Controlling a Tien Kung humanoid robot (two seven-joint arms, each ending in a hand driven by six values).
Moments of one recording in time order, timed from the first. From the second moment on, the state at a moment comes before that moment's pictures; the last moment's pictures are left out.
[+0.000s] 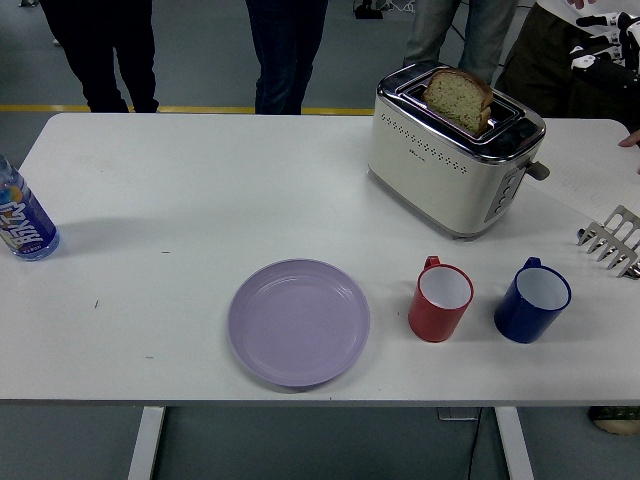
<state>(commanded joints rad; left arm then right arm) -0.05 0.10 -0.86 -0.18 0.44 0.10 0.38 0.74 -0.57 1.01 1.32 -1.24 -0.31 -0.30</state>
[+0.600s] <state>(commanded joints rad) -0.05 0.09 -0.86 -0.18 0.43 0.09 0.38 0.61 -0.62 1.07 1.36 -1.23 -0.32 -0.29</state>
